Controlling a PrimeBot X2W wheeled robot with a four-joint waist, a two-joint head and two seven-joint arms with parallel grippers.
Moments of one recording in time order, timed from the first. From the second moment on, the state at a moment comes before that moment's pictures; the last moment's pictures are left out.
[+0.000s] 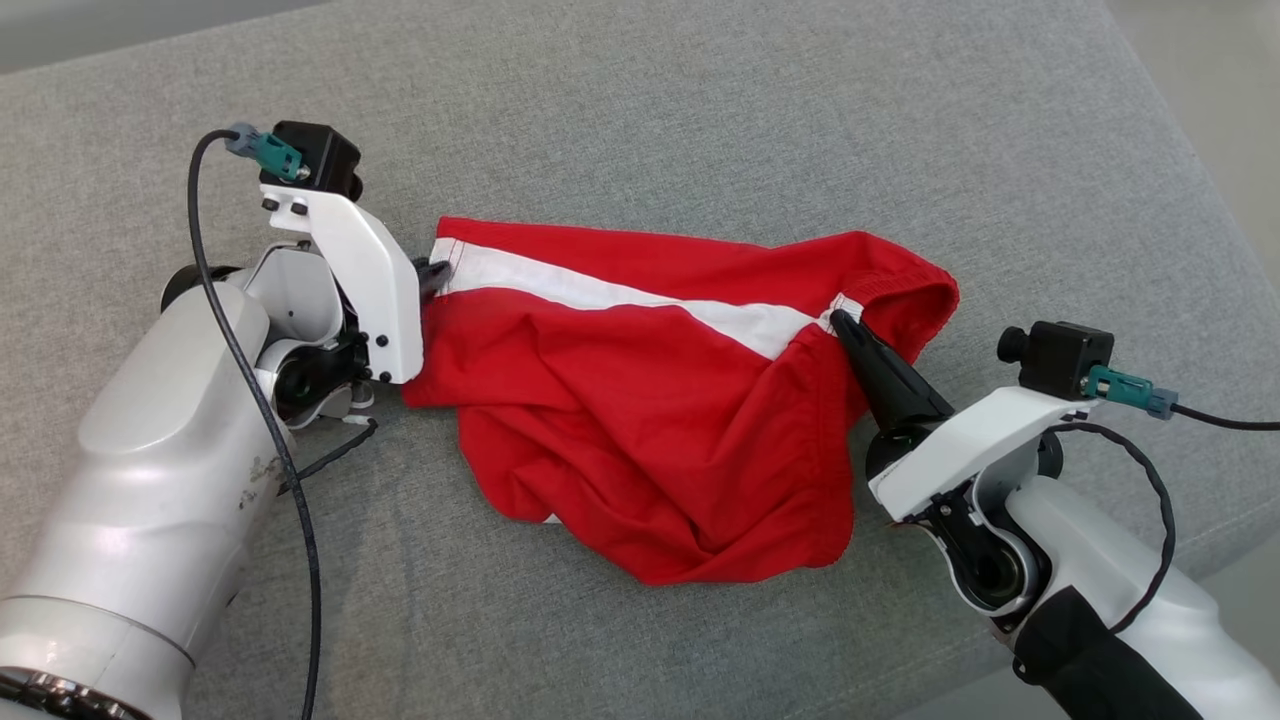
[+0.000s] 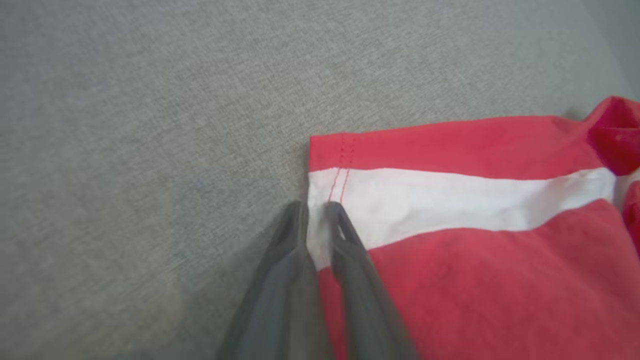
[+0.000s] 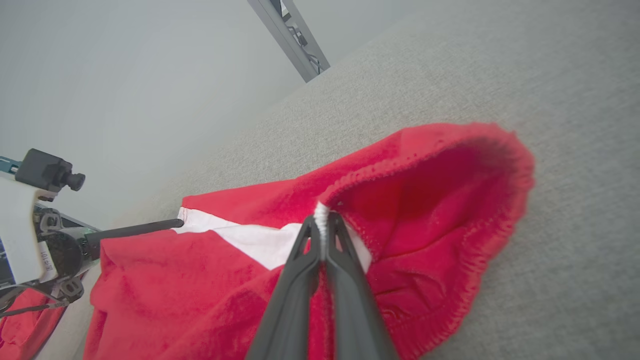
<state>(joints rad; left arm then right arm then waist) -0.95 0.26 -0.67 0.84 -0.87 -0.13 0.50 -0.65 -0.25 0.78 0.55 1.17 0.13 -0.26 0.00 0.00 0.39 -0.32</state>
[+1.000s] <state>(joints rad) -0.94 0.27 -0.61 0.68 -1.14 -0.13 0.11 -0.71 -0.36 0.59 0.46 0.95 0.13 -0.26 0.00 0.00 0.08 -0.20</state>
